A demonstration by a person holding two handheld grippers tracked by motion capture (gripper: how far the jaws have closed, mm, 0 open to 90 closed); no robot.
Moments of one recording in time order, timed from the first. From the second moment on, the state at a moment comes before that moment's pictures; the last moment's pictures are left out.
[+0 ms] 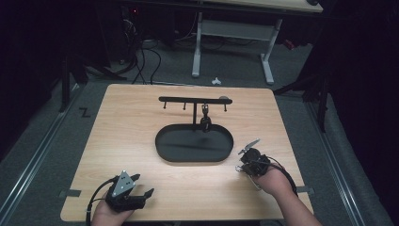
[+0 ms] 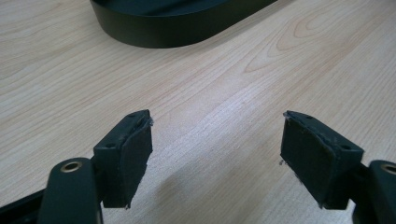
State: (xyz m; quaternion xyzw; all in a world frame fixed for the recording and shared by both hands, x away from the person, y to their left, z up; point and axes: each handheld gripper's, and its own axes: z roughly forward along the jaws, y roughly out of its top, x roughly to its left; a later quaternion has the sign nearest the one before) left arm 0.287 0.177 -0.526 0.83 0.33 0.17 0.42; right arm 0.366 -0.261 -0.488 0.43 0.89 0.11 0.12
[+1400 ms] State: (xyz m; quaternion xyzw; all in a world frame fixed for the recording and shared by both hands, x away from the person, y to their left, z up) left arm 0.287 0.176 -0.528 0.83 0.33 0.16 0.42; right arm 0.378 -0.283 -0.492 0.42 0.90 0.11 0.05
